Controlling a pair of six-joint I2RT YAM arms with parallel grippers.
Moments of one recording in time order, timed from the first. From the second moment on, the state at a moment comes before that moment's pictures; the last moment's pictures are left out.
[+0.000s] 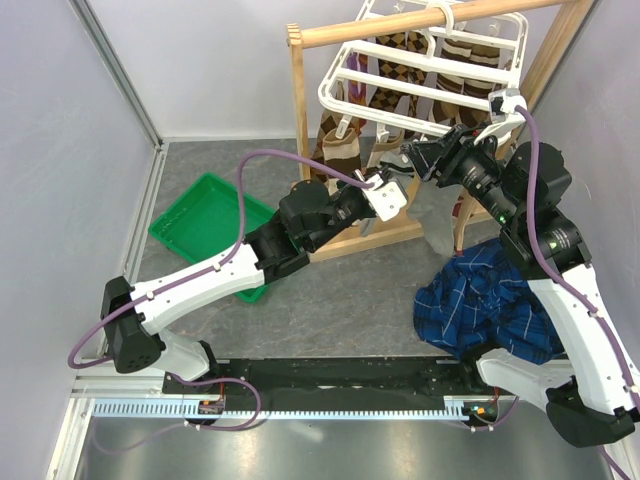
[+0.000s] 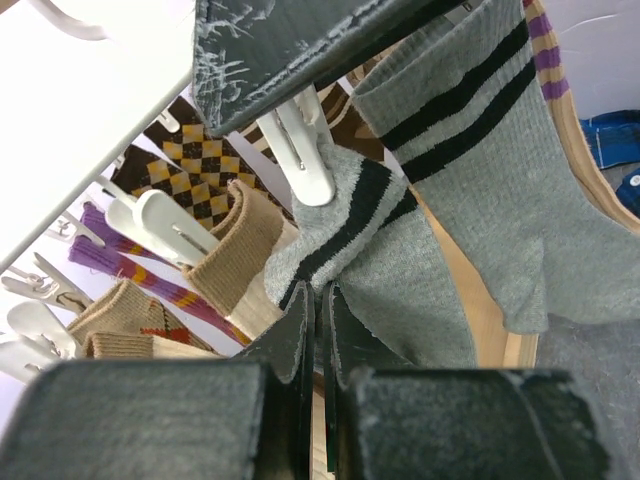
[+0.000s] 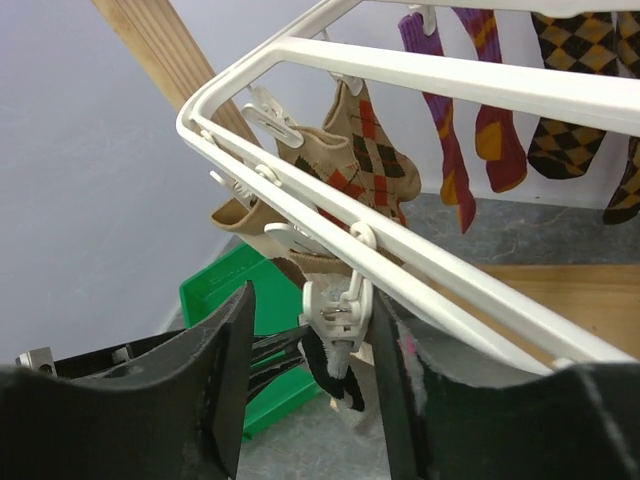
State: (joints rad) left arm -1.05 1.44 1.35 0.22 -0.15 0.67; right arm 0.41 1.05 1.47 -0.38 -0.11 0.42
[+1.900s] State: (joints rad) left arm -1.05 0.19 0.73 -0.39 -0.99 -0.02; right arm 0.41 0.31 0.98 -0.56 0.49 0.24
